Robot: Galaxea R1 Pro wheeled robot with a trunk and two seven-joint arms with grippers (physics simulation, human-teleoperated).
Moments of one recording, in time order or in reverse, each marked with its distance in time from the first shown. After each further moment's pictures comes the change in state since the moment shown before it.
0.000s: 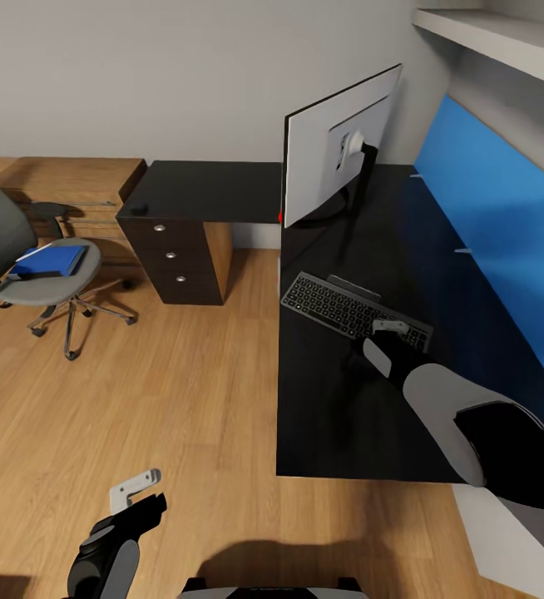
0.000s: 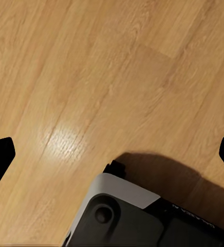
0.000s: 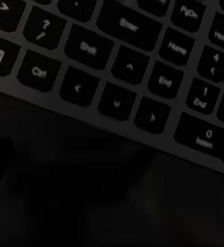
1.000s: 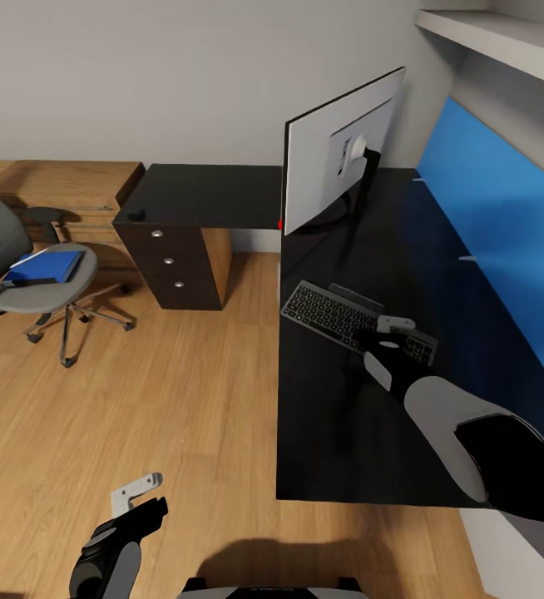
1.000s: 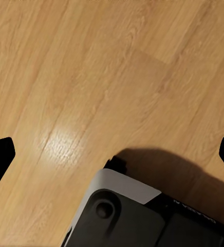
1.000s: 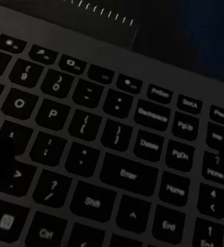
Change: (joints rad) left arm 0.000 -0.001 -0.001 0.022 0.000 -0.004 -0.002; right arm 0.051 -0.007 0.002 -0.002 0.045 -0.357 0.000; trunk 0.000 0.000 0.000
